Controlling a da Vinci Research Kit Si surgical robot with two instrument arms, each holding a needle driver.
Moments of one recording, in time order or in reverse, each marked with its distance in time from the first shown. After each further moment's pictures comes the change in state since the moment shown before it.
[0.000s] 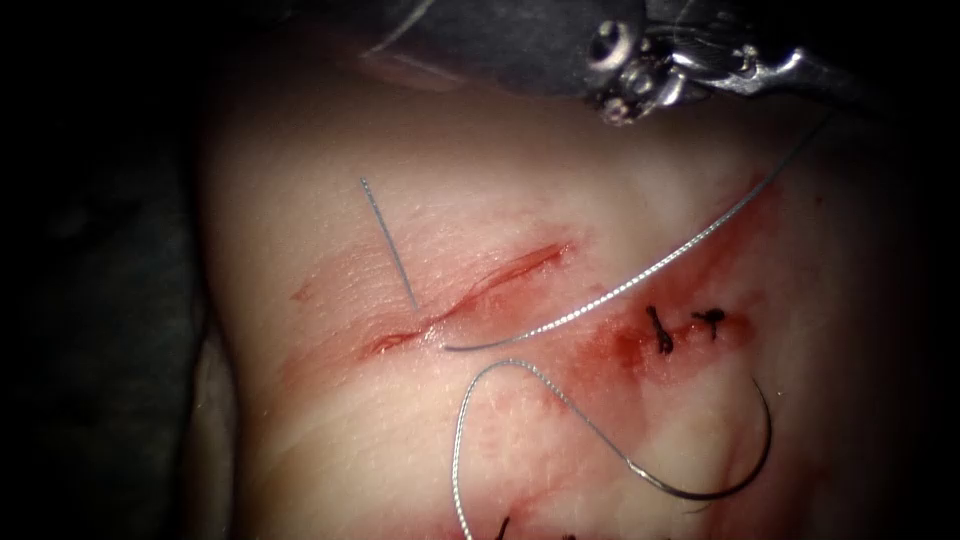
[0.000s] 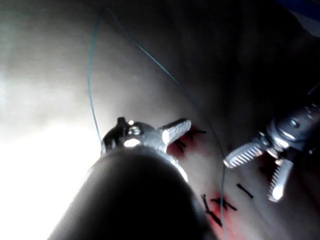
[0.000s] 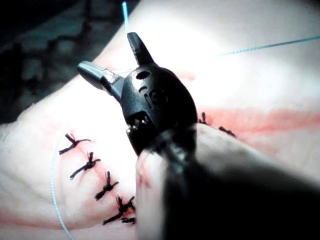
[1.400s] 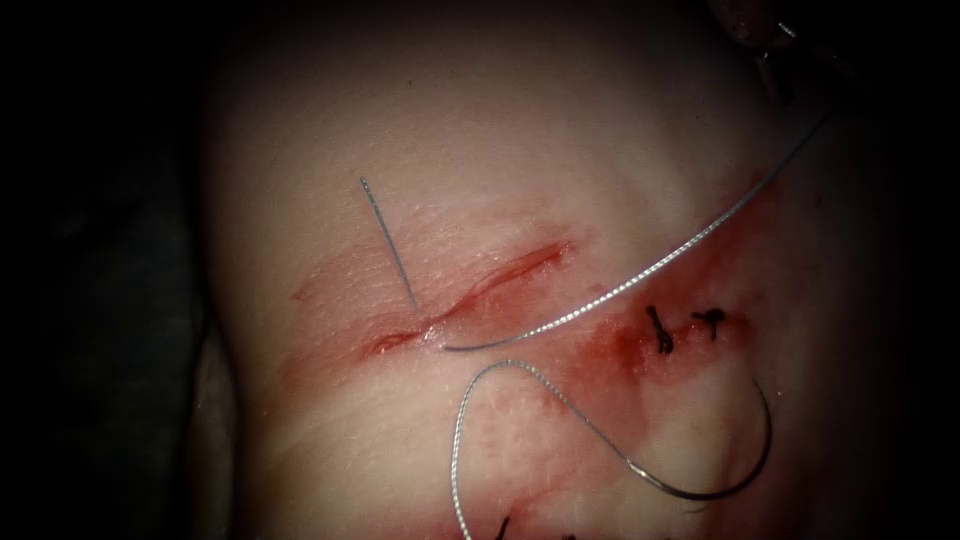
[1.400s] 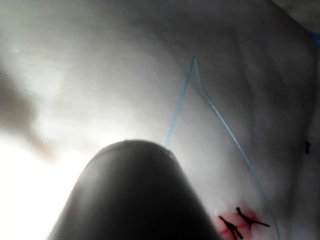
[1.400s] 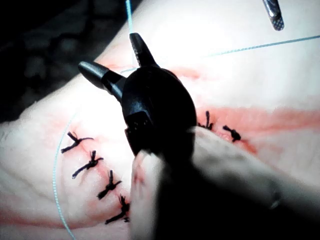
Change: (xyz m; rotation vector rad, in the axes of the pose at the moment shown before) right arm -0.001 0.000 0.001 0.001 -0.002 0.042; left arm 0.000 -0.013 0.014 -0.093 -0.610 -0.523
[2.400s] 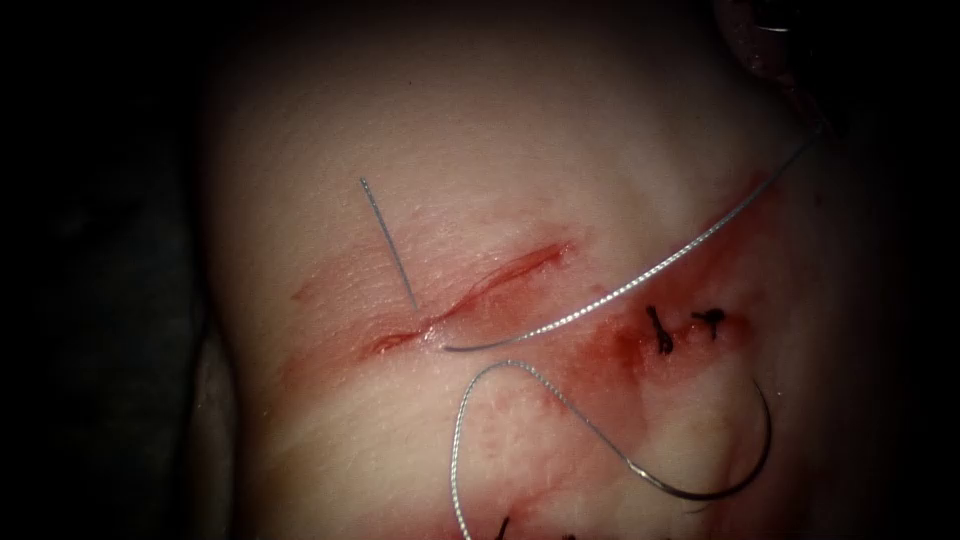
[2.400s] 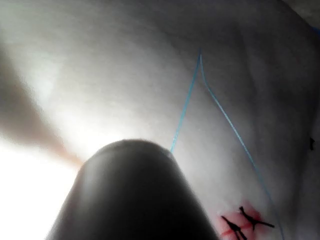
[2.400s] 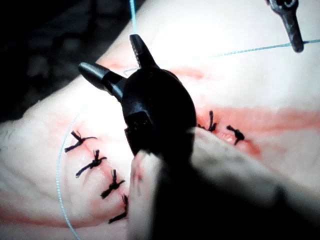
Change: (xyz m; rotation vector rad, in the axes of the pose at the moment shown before) right arm 0.000 -0.001 0.000 0.004 -0.001 0.015; left arm 0.002 -0.001 0.002 -0.005 0.009 0.008
